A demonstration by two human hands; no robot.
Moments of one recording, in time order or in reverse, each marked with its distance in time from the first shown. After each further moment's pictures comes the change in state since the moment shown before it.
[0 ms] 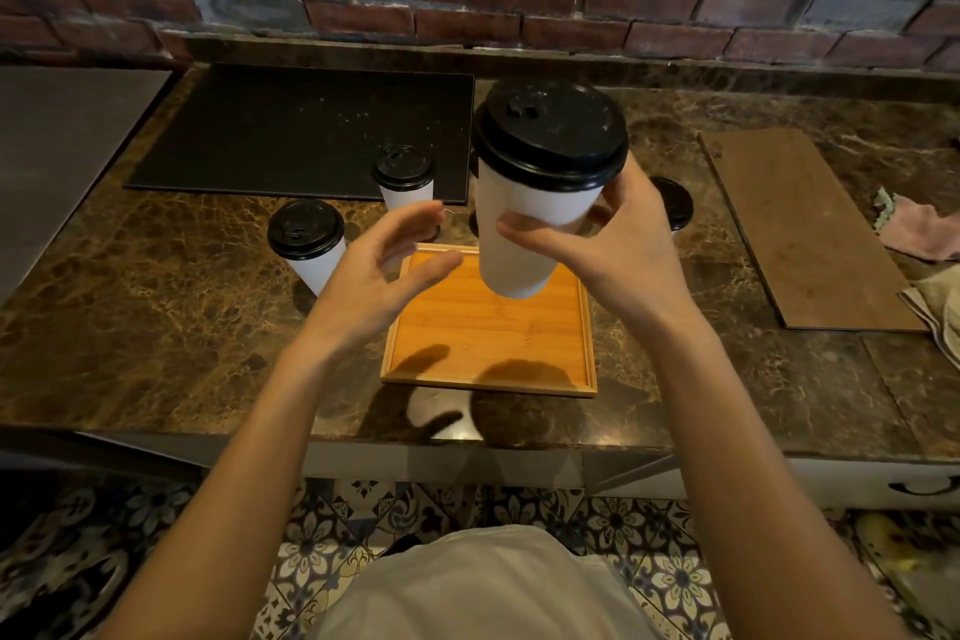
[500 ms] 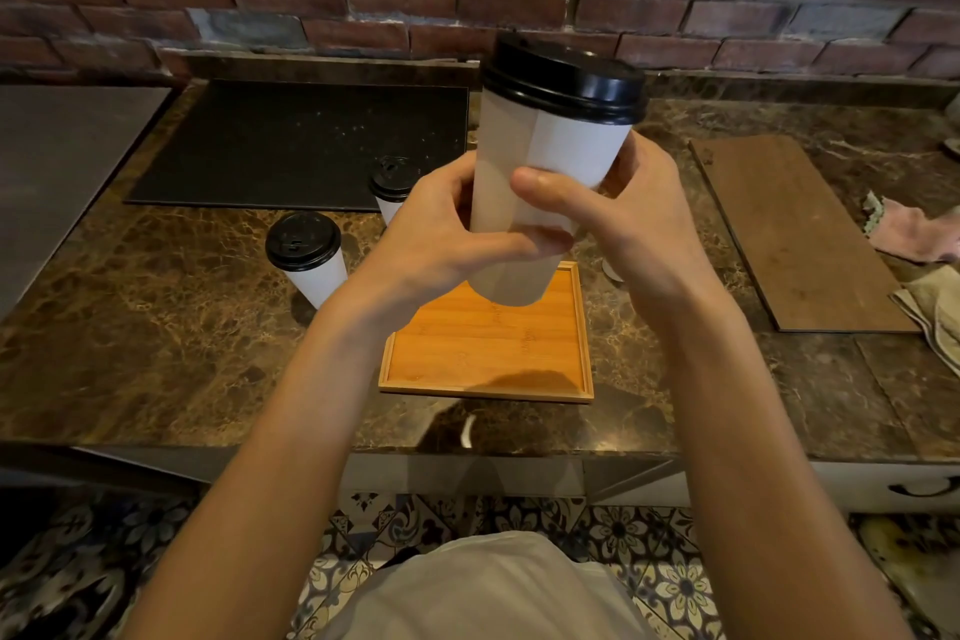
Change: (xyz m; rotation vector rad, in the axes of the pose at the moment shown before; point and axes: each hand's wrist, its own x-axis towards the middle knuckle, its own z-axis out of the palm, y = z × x) left_hand 0.020 0.089 0.030 -0.171 -0.127 0.069; right_hand 0.010 -0.035 -0.012 0.128 0.001 0.098
